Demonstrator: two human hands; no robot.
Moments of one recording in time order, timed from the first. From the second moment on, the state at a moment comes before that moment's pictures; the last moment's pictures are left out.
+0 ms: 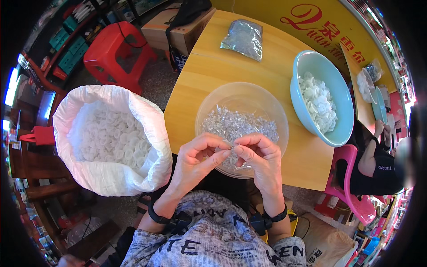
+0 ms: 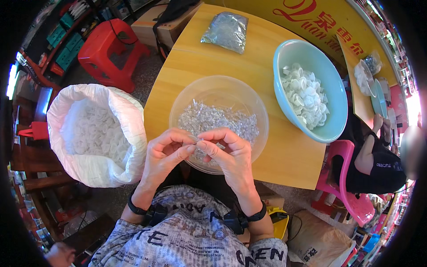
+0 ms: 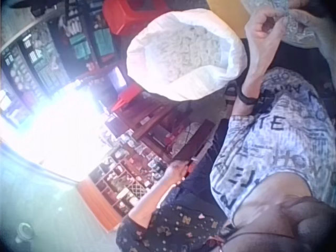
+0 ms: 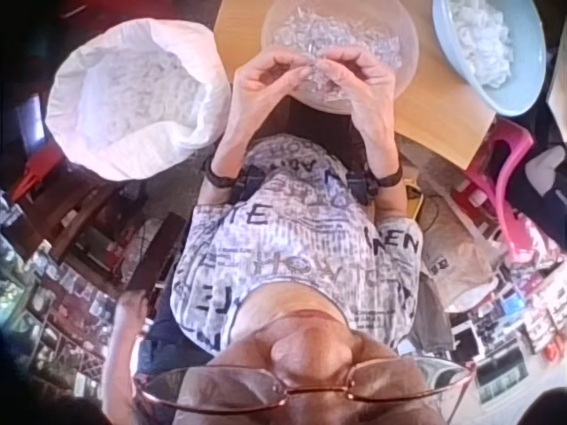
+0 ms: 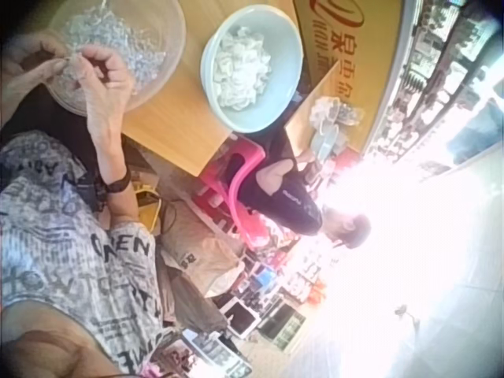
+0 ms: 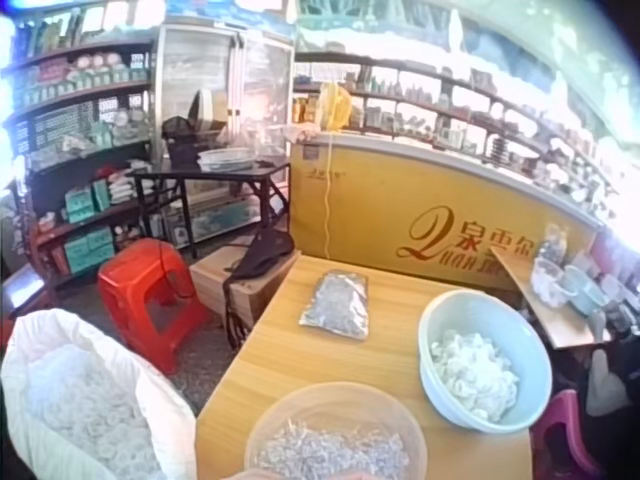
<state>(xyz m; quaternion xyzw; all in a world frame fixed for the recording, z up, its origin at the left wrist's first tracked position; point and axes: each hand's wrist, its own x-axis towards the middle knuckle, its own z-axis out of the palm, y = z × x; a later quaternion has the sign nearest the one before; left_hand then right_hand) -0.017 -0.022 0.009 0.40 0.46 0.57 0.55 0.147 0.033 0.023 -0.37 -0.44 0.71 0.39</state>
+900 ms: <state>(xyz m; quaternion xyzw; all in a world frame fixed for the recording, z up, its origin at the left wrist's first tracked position) -0.020 -0.023 0.000 0.26 0.39 0.61 0.64 0.132 0.016 0.010 -0.32 -0.52 0.62 0.49</state>
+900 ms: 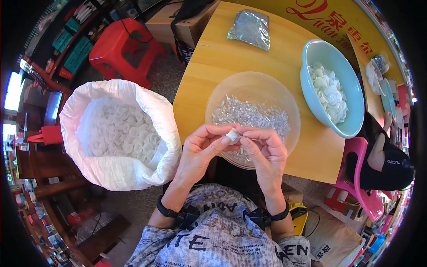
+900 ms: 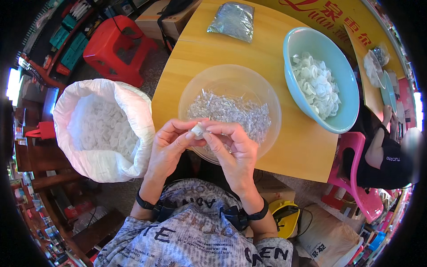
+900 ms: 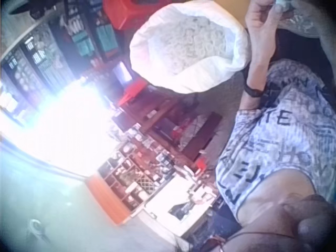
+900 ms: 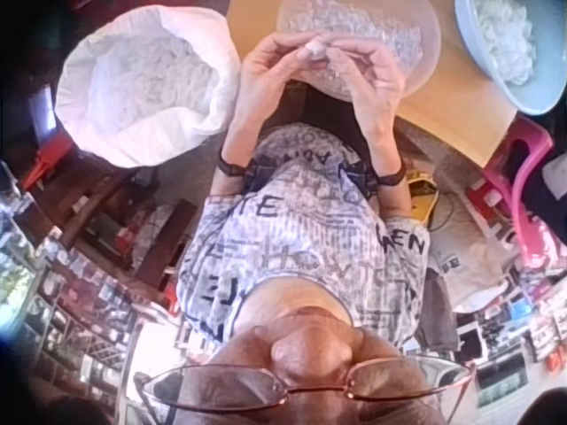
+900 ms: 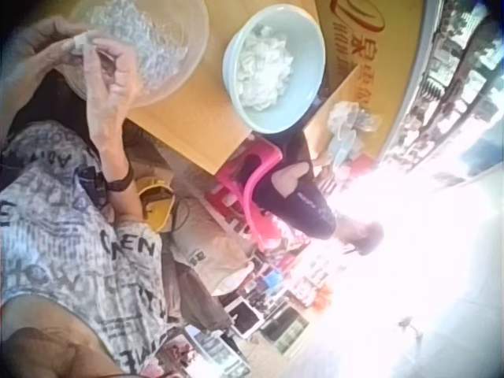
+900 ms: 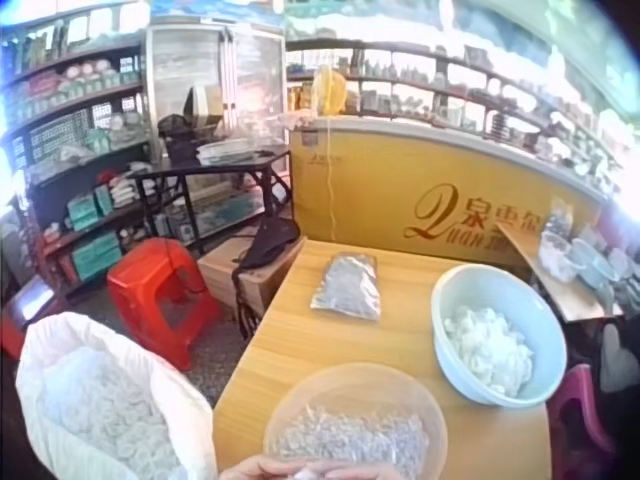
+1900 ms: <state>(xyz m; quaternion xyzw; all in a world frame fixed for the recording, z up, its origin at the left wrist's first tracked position) -0.015 -0.019 -0.015 0.26 0.39 0.64 0.61 0.123 0.017 0.001 -0.35 -0.56 0.55 0.51</state>
